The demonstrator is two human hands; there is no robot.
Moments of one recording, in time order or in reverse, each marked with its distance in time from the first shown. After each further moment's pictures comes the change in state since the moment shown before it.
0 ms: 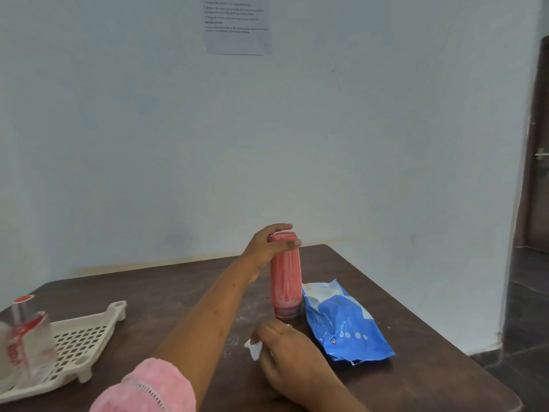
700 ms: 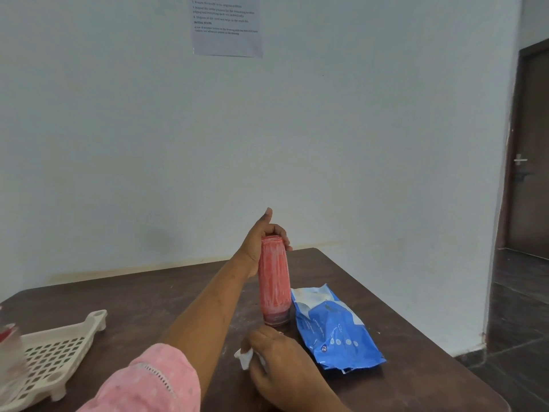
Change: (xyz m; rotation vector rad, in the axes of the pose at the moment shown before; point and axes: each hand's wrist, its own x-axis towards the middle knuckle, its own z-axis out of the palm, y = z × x) left_hand 0.025 0.005 0.009 -0.260 -0.105 -0.010; right_hand 0.004 0.001 -0.008 0.043 -0.044 0.074
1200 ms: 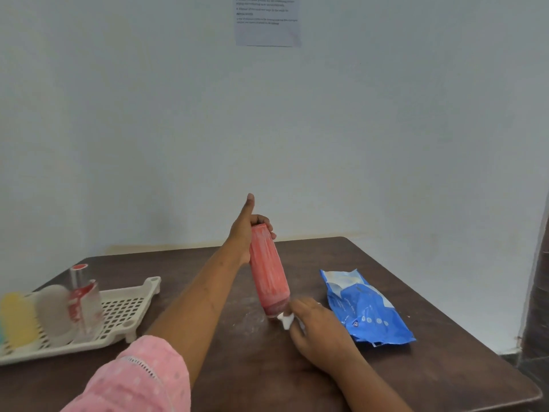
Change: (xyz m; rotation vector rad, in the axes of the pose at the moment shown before) left_hand -0.063 0.023 -0.065 -0.078 0.386 -0.130; right_hand -0.005 0.000 0.005 -0.084 0.080 0.047
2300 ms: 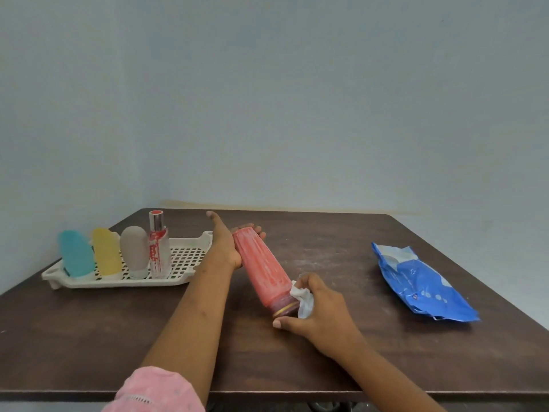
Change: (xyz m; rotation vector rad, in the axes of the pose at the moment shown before) left_hand -0.060 -0.037 -0.132 -0.496 0.343 -0.316; right_hand -0.005 -0.093 0.036 0.387 -0.125 0.221
